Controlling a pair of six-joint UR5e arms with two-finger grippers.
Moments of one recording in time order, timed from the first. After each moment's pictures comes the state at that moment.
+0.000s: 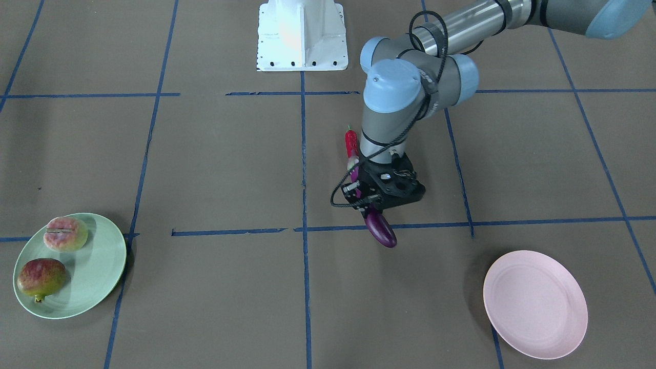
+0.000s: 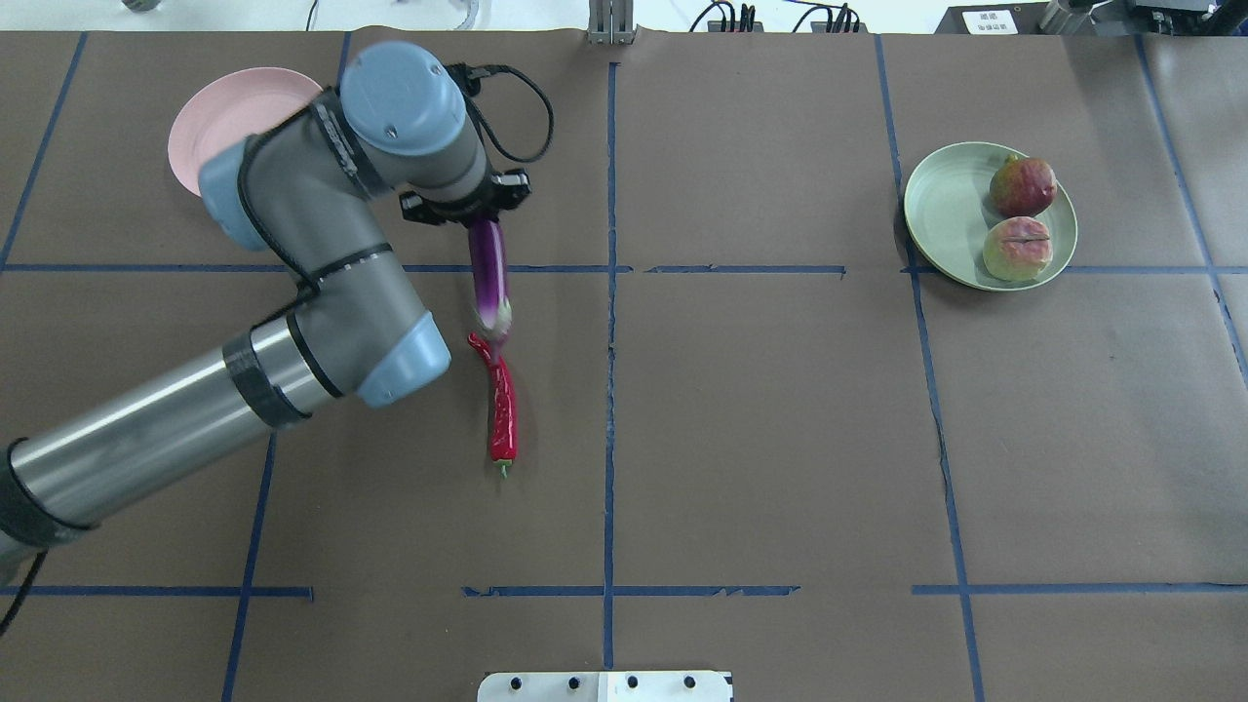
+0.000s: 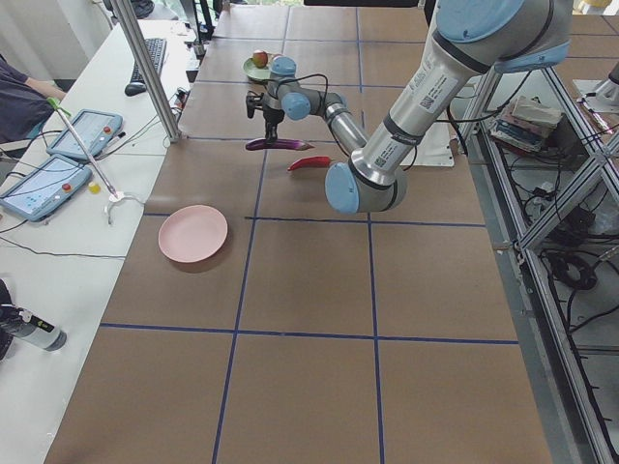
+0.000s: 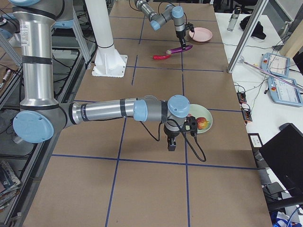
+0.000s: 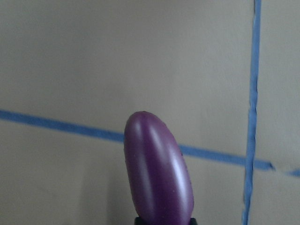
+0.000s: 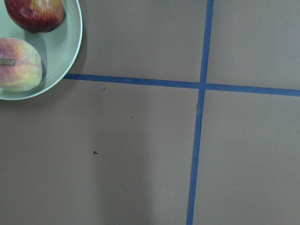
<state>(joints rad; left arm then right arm) -0.76 -2.35 -1.43 -1.71 -1.80 -1.27 1.52 -1.59 1.75 -1.70 2.40 -0.03</state>
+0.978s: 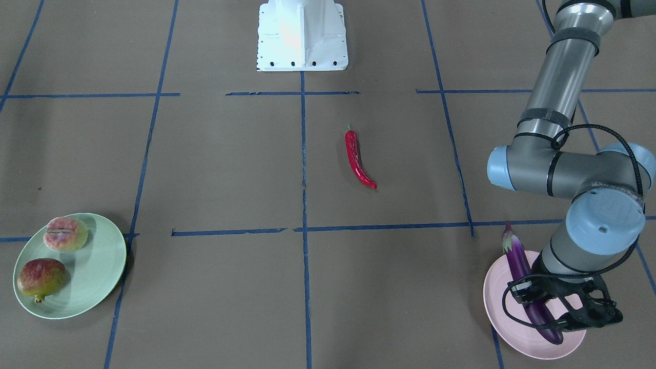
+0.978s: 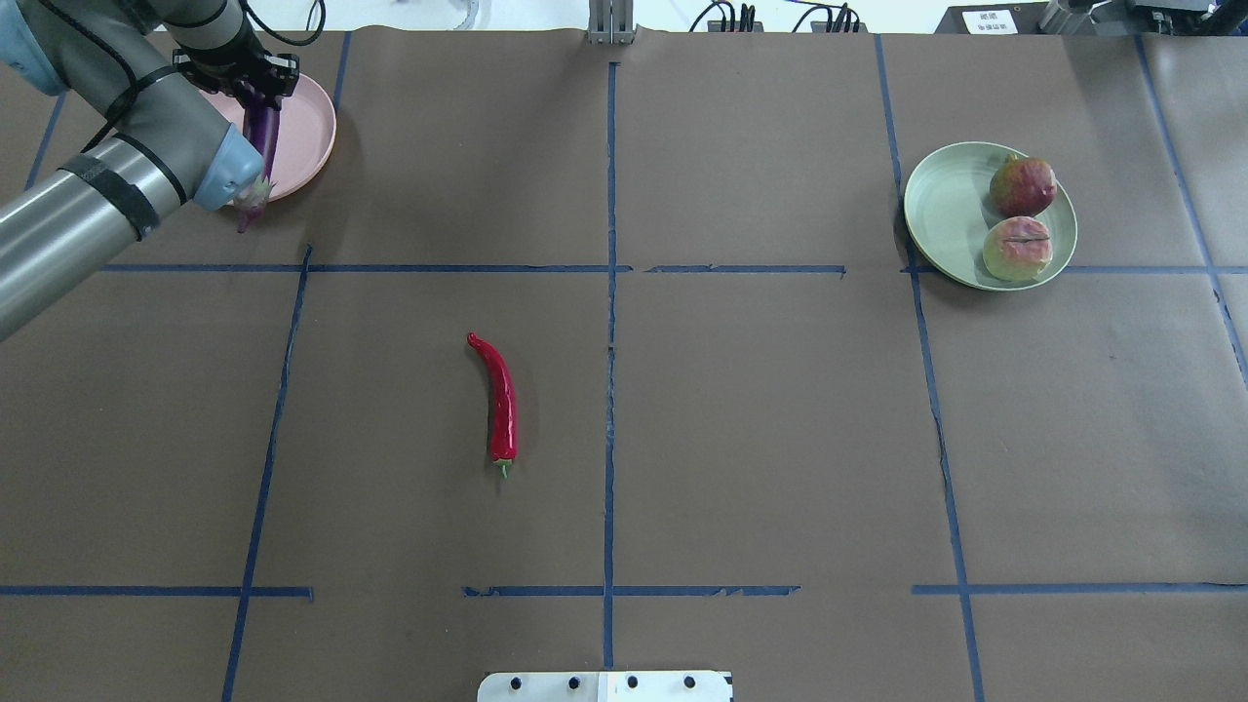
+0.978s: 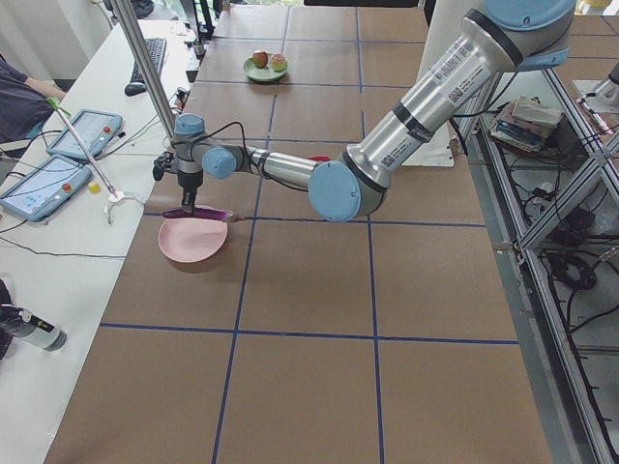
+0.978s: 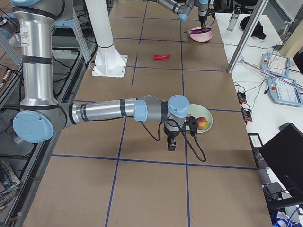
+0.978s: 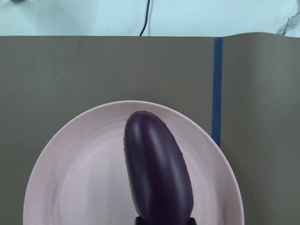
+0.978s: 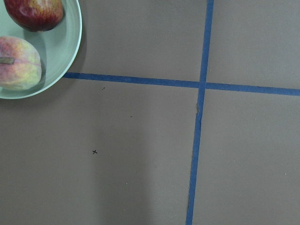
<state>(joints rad) -1.06 -2.35 -0.96 -1.95 -1.95 -0.79 1.52 -1.60 1.75 -1.70 2.39 -0.03</state>
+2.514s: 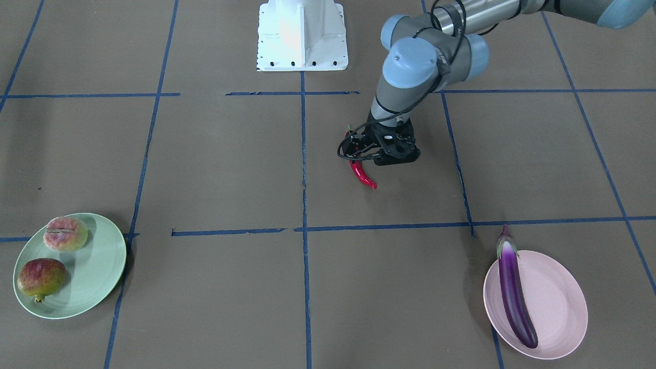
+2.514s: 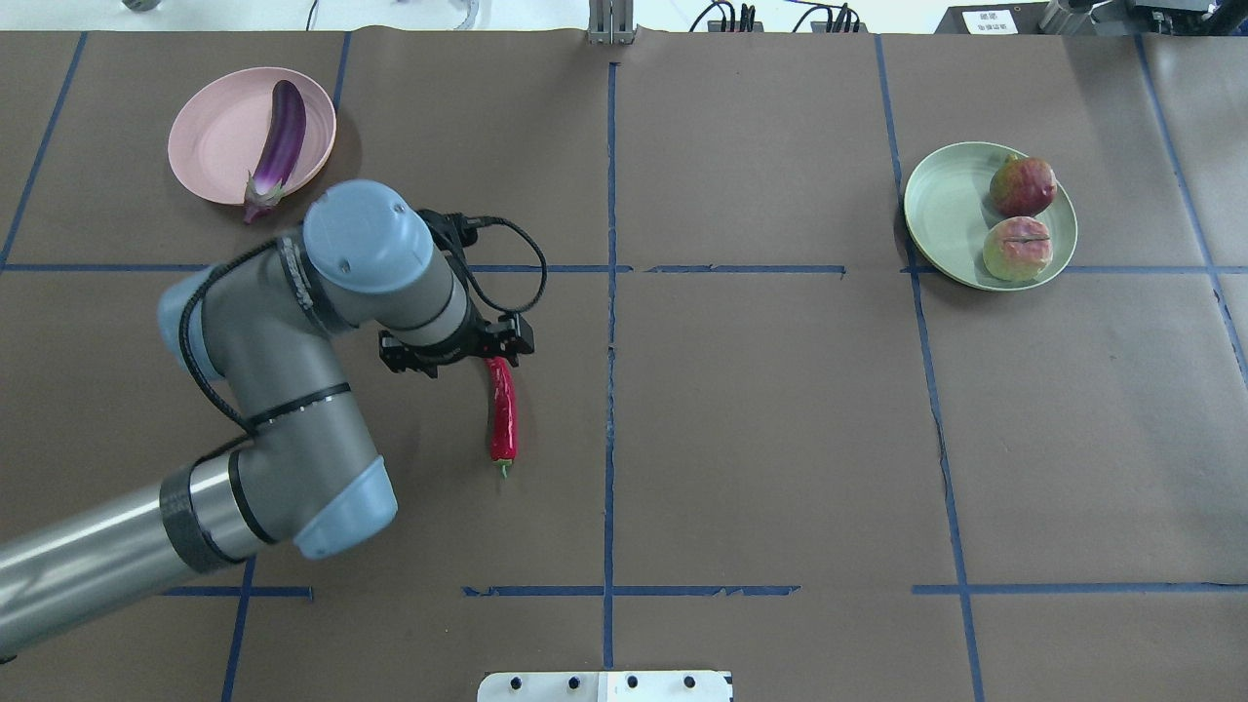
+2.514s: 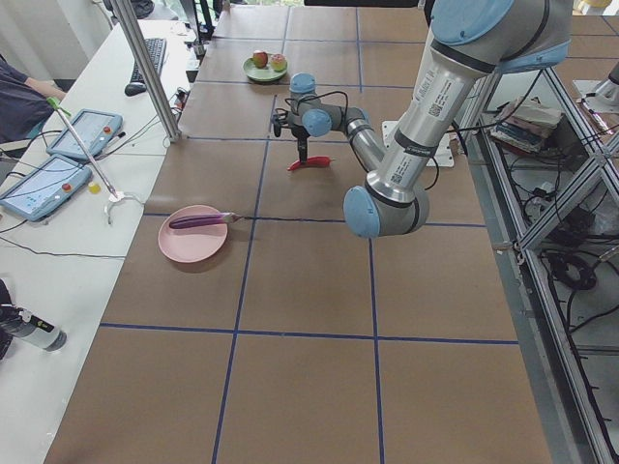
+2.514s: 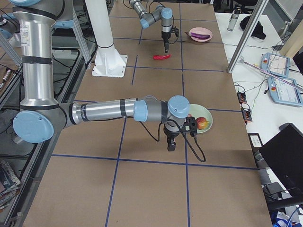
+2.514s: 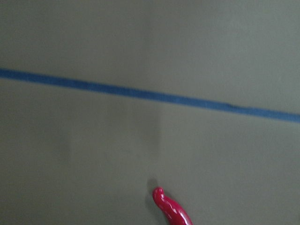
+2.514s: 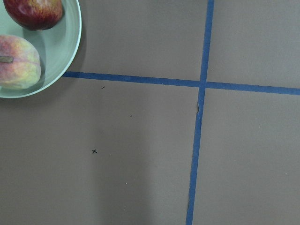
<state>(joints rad) -0.54 -2.16 -1.69 -1.65 -1.91 -1.32 1.52 -1.60 1.75 -1.70 2.39 -0.03</state>
